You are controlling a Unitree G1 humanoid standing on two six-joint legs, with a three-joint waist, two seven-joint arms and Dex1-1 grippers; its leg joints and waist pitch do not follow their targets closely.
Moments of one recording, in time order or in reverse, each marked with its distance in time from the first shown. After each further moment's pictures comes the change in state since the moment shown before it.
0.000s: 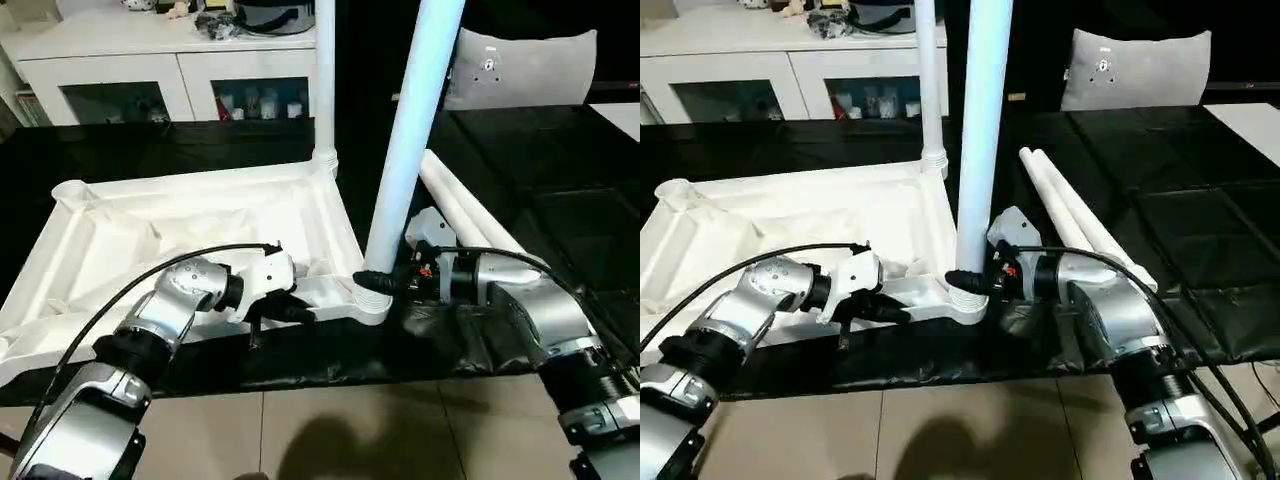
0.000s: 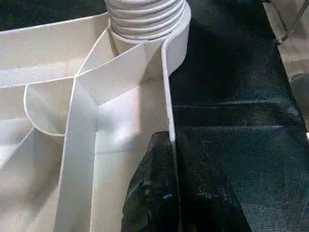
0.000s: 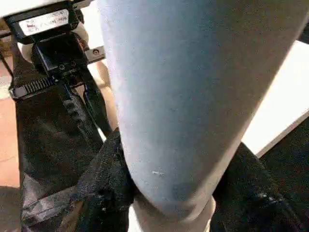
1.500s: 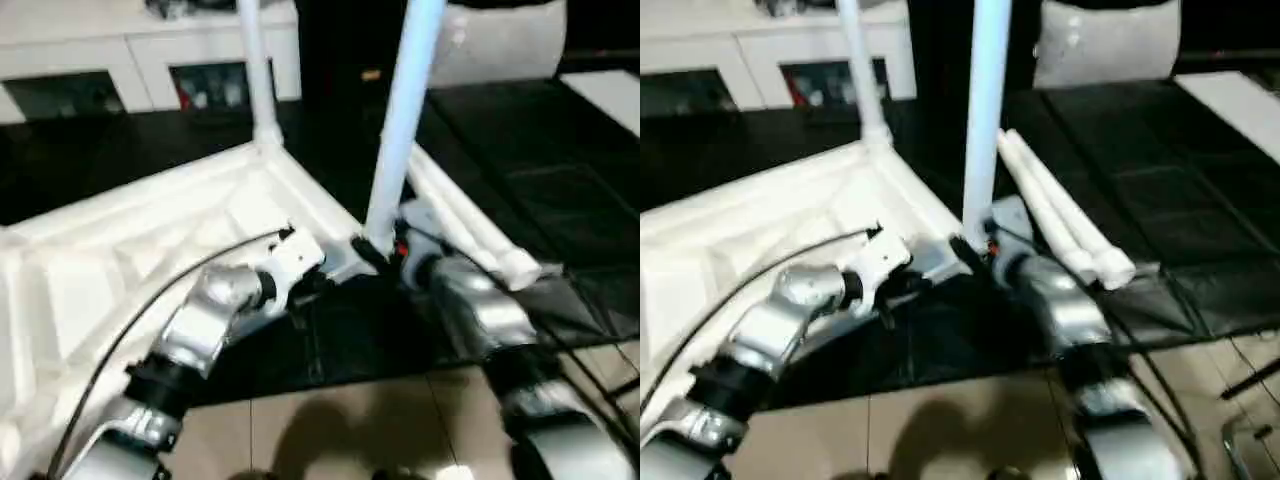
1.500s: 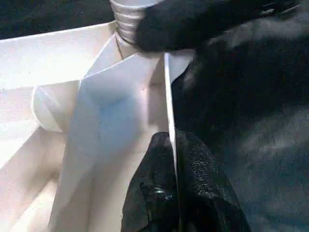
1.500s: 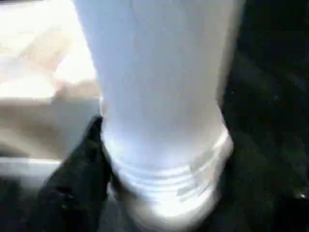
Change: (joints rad) left arm 0.123 -0.106 0.056 -0.386 0.029 0.404 0.387; right arm 0.007 0.170 -0.135 0.214 -0.041 -0.126 -0.408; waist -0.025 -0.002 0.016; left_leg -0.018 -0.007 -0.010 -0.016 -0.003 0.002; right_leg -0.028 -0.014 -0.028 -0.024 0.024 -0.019
